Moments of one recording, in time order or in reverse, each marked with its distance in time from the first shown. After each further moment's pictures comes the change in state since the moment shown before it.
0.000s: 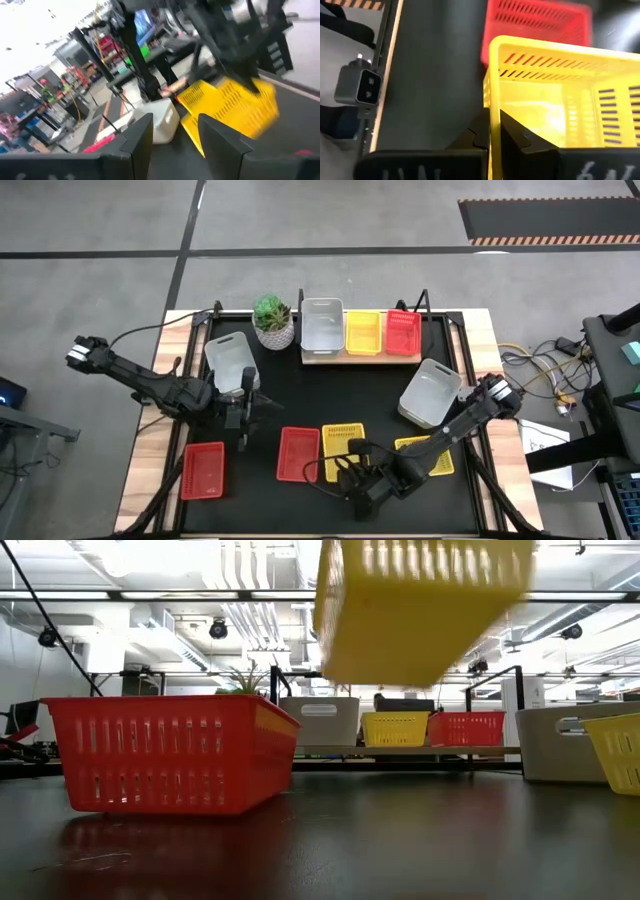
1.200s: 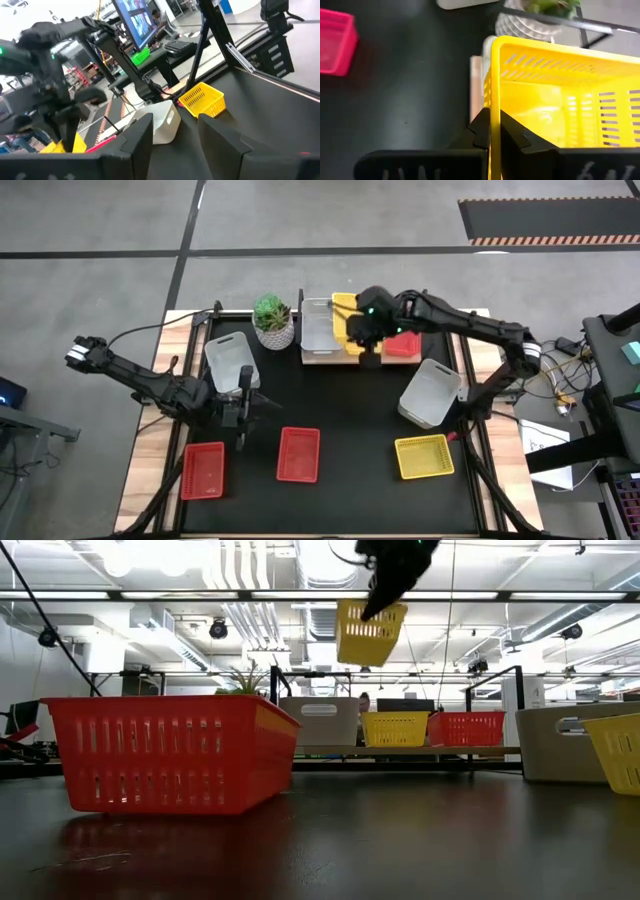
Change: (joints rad) left arm -0.001 -0.021 0.004 -0.007 0.001 0.003; right arm -0.931 -0.325 -0.068 -0.065 -0.385 -0.828
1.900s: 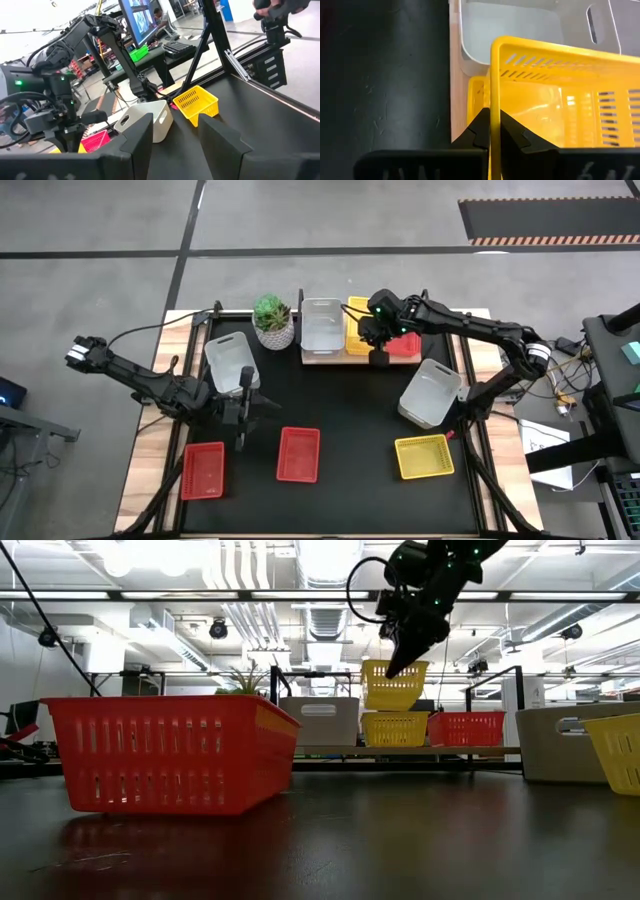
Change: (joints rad) left arm 0.000 0.002 0.000 -0.003 0.000 -0.115; right arm -0.158 -0.061 -0.333 0.202 -0.039 -0.087
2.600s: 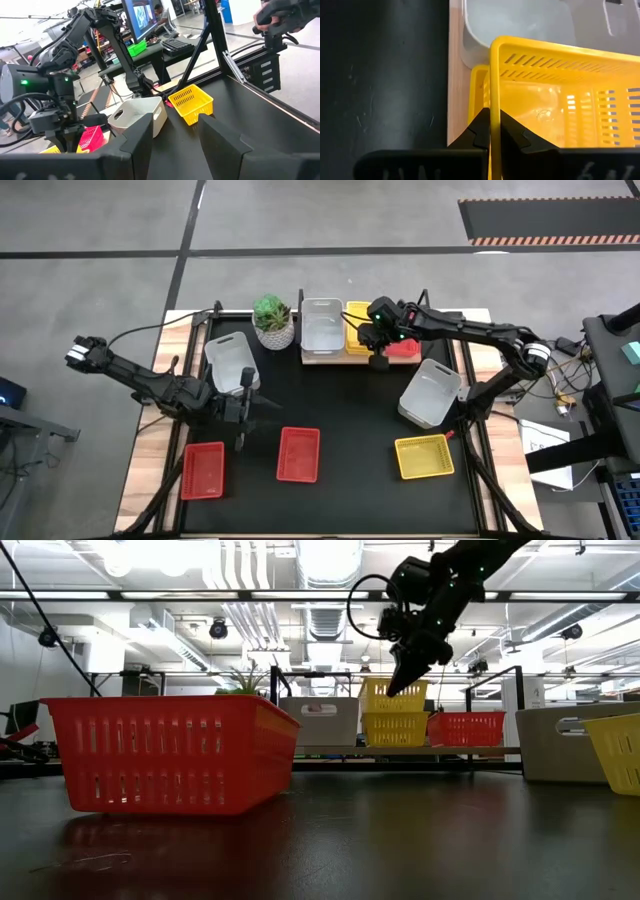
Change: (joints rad) left arm 0.000 0.000 -0.001 -0.016 0.000 -0.073; right arm -0.006 0.002 -0.128 0.142 0.009 -0.043
